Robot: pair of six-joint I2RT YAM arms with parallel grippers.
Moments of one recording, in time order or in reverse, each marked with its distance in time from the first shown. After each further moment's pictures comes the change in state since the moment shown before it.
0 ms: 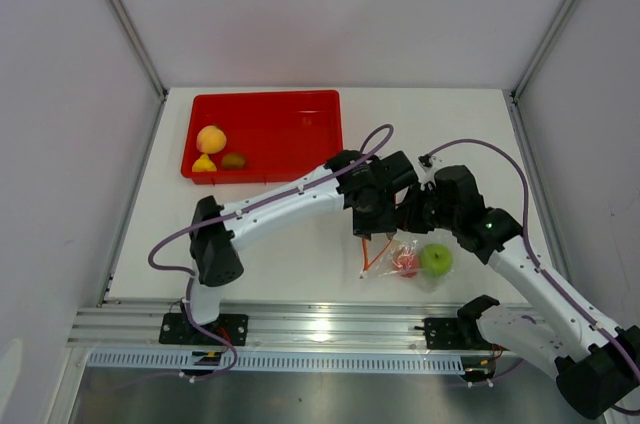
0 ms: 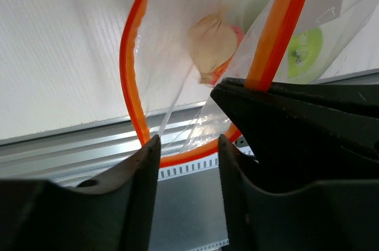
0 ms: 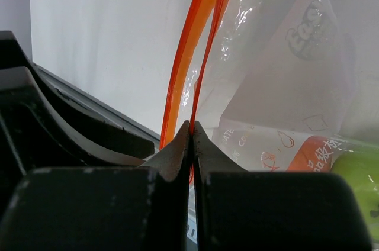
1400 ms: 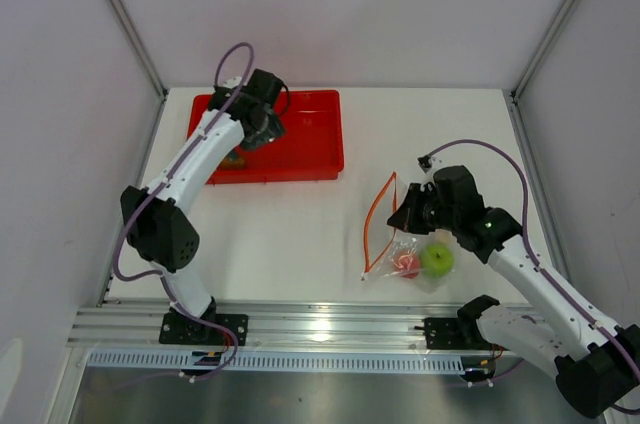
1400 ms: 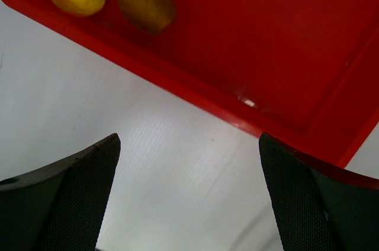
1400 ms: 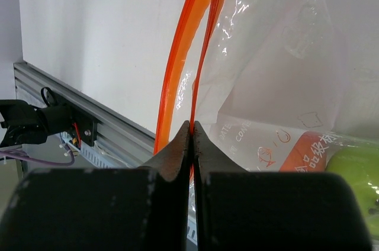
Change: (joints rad) left arm 0.661 -0.196 -0.193 0.071 -0.430 0.198; right arm -0.001 0.000 0.000 -0.022 0.010 -0.017
